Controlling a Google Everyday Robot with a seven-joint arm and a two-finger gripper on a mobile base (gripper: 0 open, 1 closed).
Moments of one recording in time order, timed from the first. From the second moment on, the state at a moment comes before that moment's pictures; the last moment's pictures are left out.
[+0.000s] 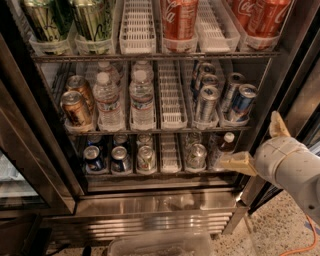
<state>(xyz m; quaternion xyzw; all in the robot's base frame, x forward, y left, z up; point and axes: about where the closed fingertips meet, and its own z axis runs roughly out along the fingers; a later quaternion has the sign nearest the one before) 0.498 -0.229 0.845 -0.33 0.76 -0.12 0.54</state>
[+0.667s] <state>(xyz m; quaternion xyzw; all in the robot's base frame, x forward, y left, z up) 0.522 -0.257 0.860 -0.23 0.76 -0.10 0.61</state>
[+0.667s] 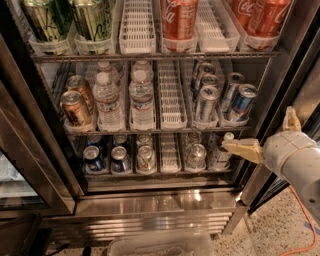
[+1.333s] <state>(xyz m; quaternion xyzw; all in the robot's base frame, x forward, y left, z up) 0.515 -0.256 0.864 -0.21 0.74 -0.05 0.64</state>
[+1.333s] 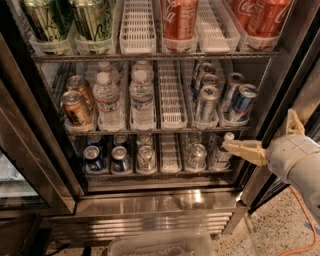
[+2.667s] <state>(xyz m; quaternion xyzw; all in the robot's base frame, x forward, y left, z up) 0.538 -0.254 0.846 -0.16 0.71 -0.11 0.67</state>
